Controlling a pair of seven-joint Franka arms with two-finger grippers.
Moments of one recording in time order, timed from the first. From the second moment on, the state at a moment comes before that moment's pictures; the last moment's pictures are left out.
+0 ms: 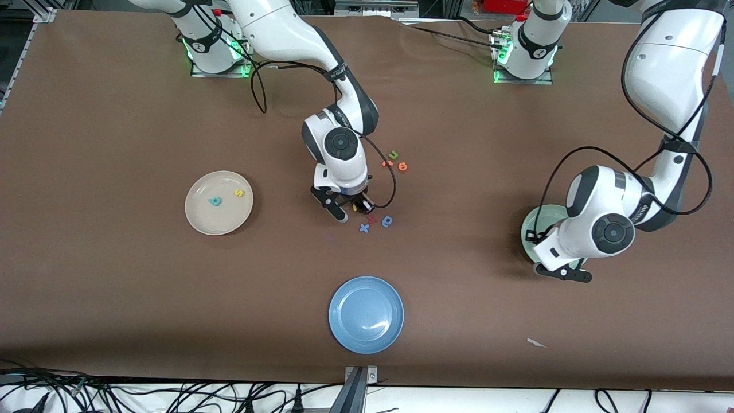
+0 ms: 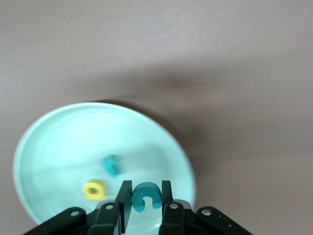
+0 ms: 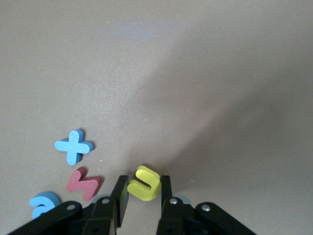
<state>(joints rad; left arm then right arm) 0.21 0.70 -0.36 -1.57 0.36 2.00 -0.07 0.99 0.84 -0.29 -1.51 0.30 2.40 1.39</state>
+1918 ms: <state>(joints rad) -0.04 0.15 0.04 -1.52 0.03 1.65 0.16 0.98 0.36 -0.83 -1.91 0.30 2.01 0.24</state>
